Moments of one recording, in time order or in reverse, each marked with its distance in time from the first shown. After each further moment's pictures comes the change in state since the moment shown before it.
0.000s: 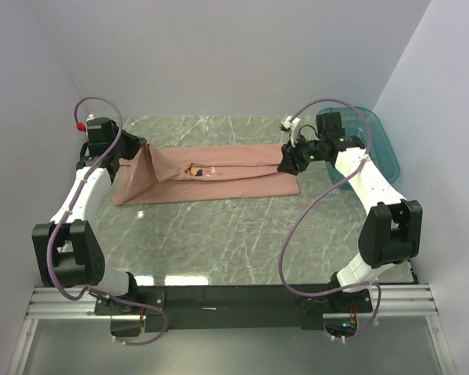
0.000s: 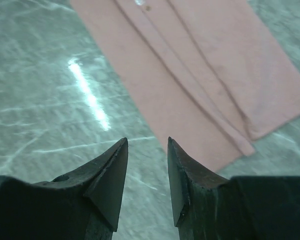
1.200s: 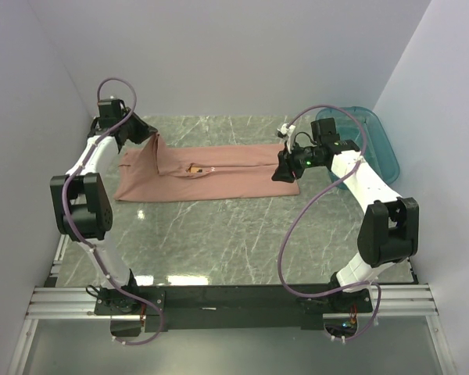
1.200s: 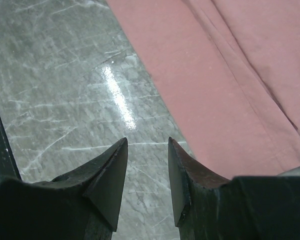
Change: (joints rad) left arm 0.000 0.418 0.378 -0.084 0.180 0.177; right arm 0.025 0.002 -0.067 -0.006 -0.117 0.030
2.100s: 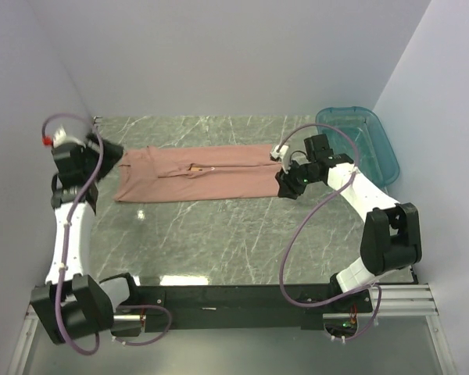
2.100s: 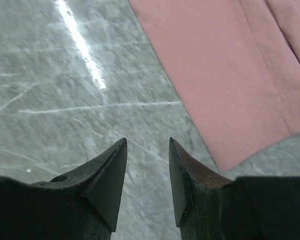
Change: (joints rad) left arm 0.177 -0.723 -0.520 0.025 -0.148 0.139; right arm 0.047 -0.060 -0.167 0.008 0.207 -0.148
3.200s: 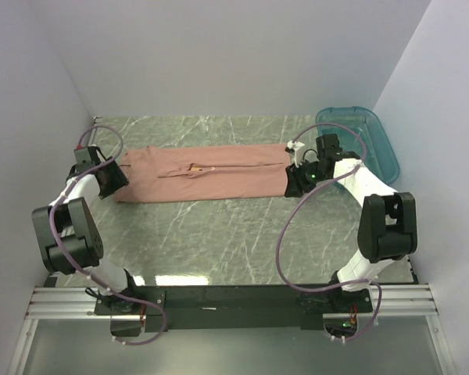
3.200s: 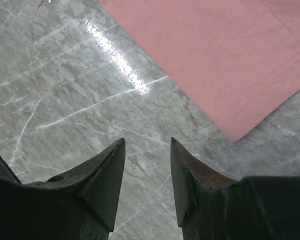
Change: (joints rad) left arm 0.045 0.442 -0.014 -0.070 -0.065 0.346; right arm -0.123 0.090 0.011 -0.006 -0.017 0.226
